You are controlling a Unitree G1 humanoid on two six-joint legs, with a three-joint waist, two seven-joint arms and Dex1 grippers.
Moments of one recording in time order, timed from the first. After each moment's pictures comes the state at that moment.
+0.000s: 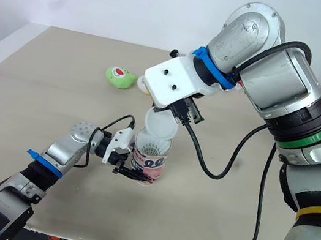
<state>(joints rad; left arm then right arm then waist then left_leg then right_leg) -0.59 0.31 -0.35 0.30 -0.20 0.08 -1.36 -1.47 -0.85 0.73 0.10 0.16 0.10 1.57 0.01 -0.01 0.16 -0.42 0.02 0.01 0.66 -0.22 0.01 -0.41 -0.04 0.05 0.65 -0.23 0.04</state>
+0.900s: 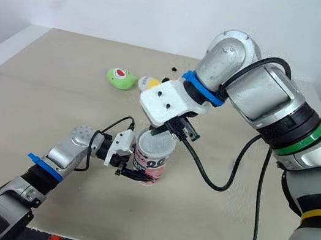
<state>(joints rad) -0.56 0.30 -0.36 0.29 -0.20 0.08 -1.29 -1.43 -0.84 0.83 0.05 0.22 0.08 1.58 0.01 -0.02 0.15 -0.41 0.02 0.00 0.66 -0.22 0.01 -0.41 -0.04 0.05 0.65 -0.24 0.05</state>
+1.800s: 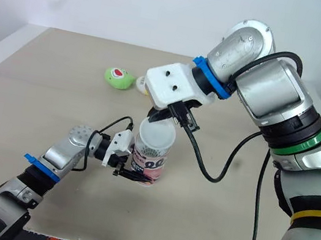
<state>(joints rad) -0.55 0.32 -0.36 0.25 -0.20 0.10 -1.30 -1.35 -0.84 0.65 -0.01 0.26 0.24 1.58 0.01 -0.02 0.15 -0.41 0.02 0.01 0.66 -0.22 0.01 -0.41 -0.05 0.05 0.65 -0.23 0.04</state>
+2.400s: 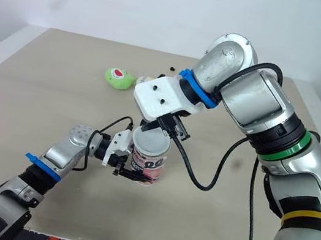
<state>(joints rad) -0.56 0.32 -0.36 0.28 -0.20 0.07 -1.31 -1.33 -0.76 0.65 -0.02 0.19 0.25 1.58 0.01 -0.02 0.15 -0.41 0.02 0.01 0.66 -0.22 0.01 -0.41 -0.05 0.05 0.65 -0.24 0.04</state>
